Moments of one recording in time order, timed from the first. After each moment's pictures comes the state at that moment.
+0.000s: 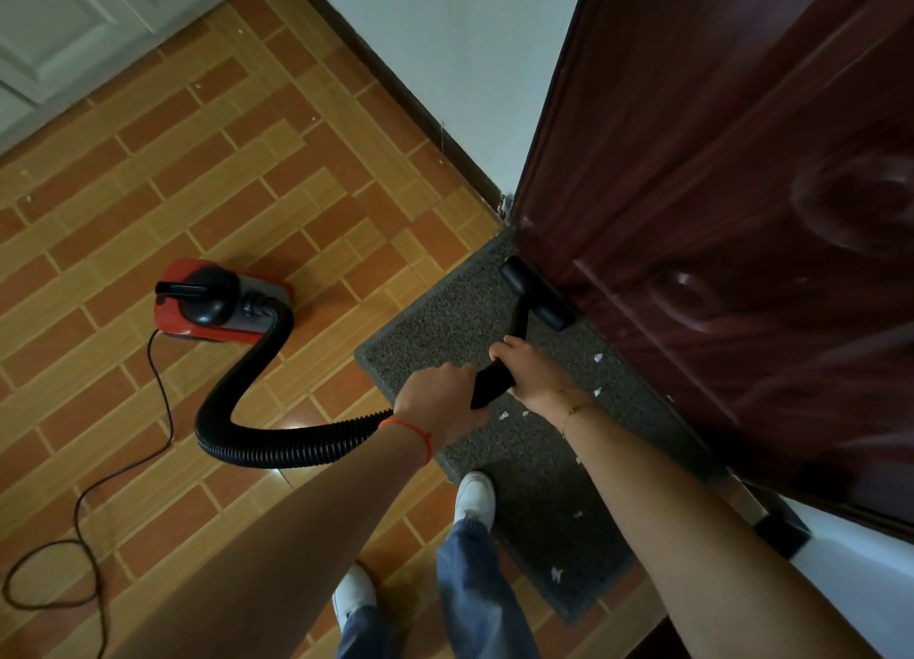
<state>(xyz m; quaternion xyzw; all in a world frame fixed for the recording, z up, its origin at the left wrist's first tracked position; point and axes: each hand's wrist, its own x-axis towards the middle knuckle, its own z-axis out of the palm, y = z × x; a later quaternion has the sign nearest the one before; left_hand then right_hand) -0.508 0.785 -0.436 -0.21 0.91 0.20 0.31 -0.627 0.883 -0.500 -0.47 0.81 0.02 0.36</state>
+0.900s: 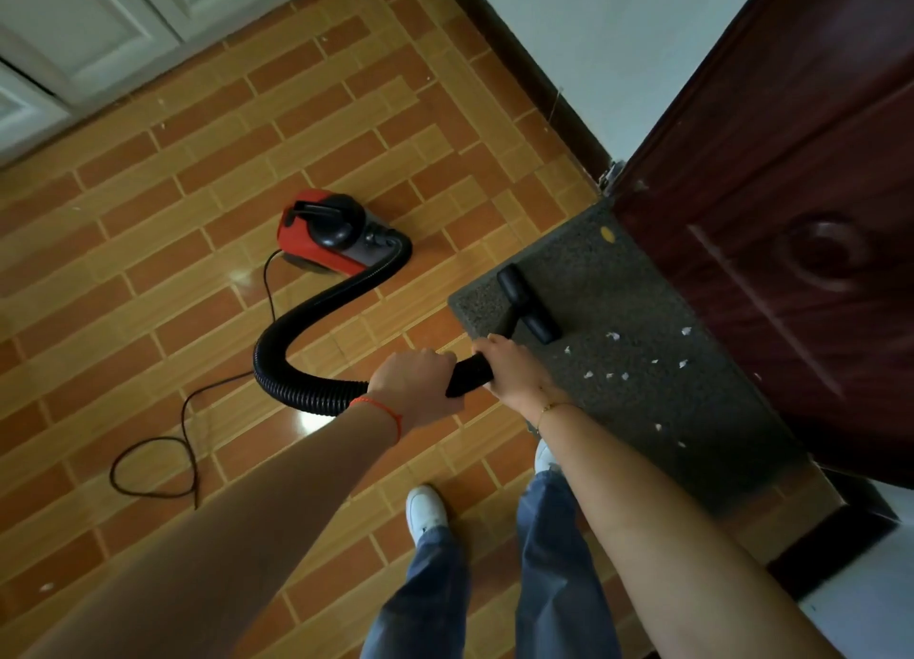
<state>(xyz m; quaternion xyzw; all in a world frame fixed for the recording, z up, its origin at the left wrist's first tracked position) -0.242 0.713 -0.413 -0.24 0.90 0.17 0.33 -0.359 0.806 -0.494 -0.50 0.79 -0.02 0.35</state>
